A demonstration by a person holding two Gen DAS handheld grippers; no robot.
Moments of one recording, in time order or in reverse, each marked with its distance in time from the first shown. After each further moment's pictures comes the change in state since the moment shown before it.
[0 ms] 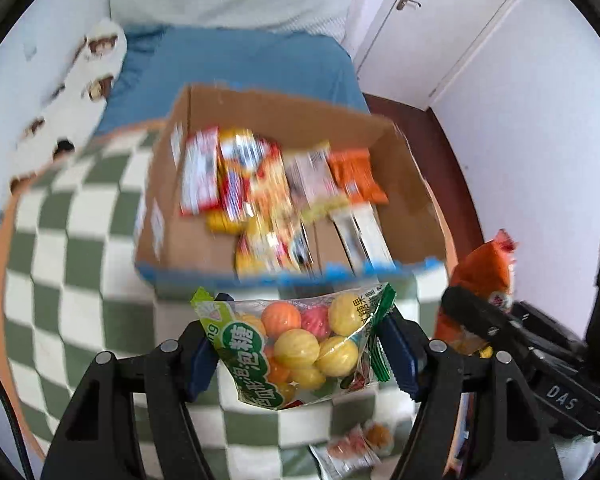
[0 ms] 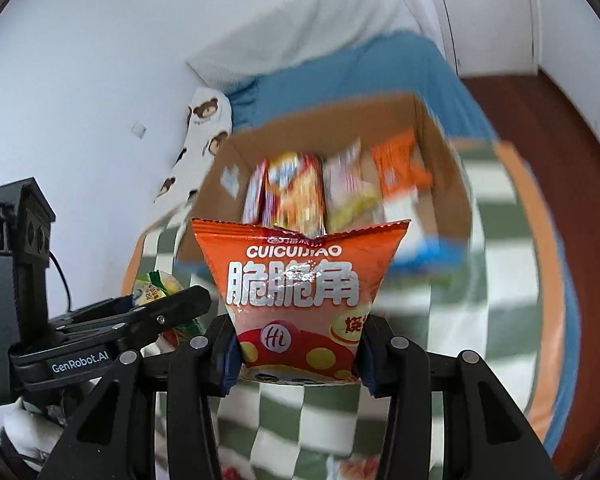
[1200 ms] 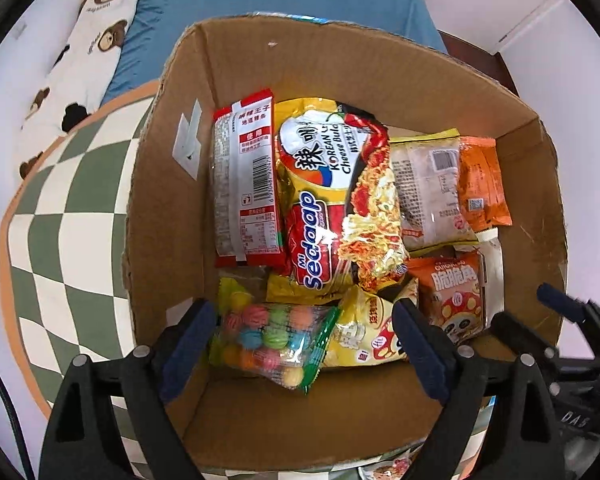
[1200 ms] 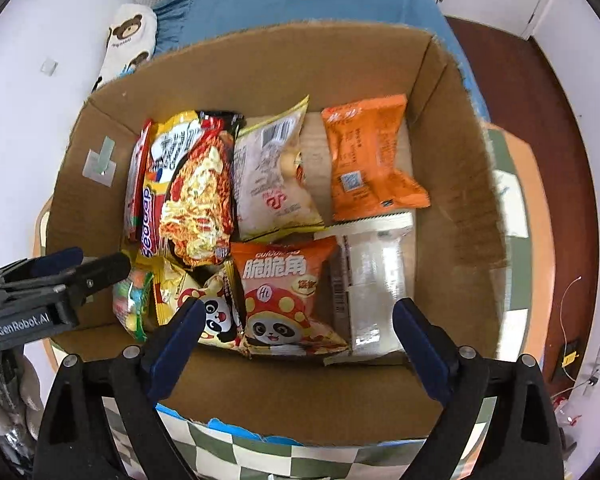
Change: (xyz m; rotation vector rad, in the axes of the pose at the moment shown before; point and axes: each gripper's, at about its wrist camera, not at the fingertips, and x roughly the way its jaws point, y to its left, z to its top) left arm 0.141 0.058 0.083 -0.044 0.314 0.172; right arm 0.172 -0.051 0.084 -0.001 0.369 -0.245
